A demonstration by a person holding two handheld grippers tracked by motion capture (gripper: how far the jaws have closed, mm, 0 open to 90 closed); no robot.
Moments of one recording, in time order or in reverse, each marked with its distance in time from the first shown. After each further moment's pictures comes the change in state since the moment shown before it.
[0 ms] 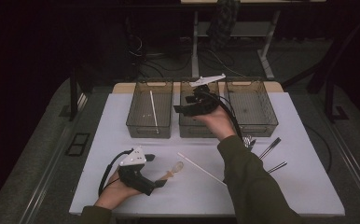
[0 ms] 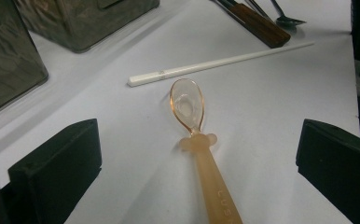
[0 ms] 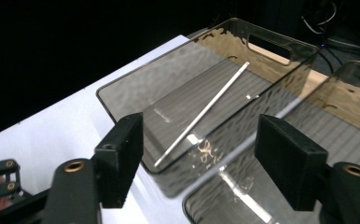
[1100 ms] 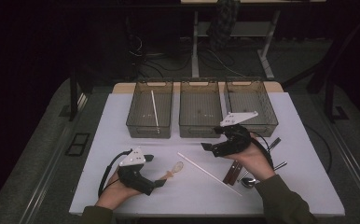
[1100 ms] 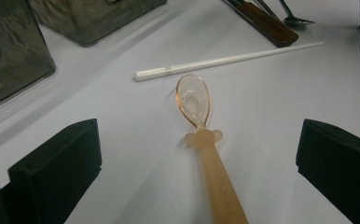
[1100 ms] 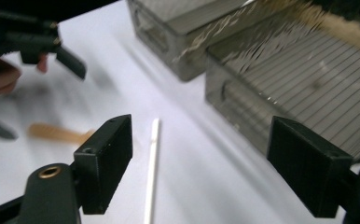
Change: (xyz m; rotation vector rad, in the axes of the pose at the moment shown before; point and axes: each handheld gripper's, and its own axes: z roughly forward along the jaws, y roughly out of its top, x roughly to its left) left arm 0.000 -0.004 -0.001 -0.001 0.024 -0.023; right arm 0.022 -0.096 -0.082 0.088 -0.022 -0.089
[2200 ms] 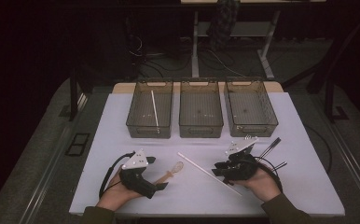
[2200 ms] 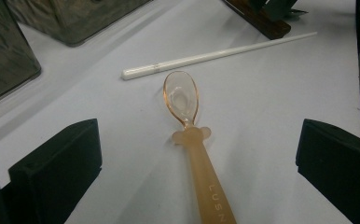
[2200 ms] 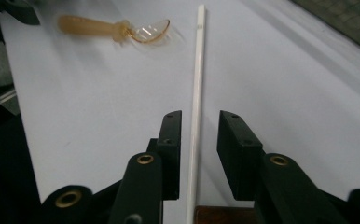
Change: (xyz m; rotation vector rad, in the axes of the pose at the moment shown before) left arm -0.008 0.001 0.003 0.022 -0.009 0.039; right arm 0.017 -0.071 0.001 0.189 0.120 0.029
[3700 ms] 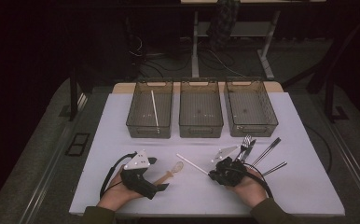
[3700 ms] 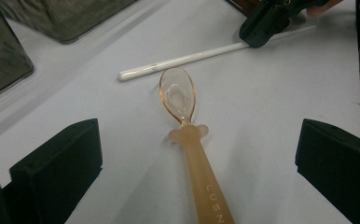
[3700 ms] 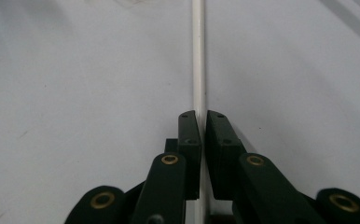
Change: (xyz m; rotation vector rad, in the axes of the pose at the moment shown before) left arm -0.001 0.000 0.003 0.017 -0.008 0.011; right arm 0.020 0.000 0.032 0.144 -0.126 -0.044
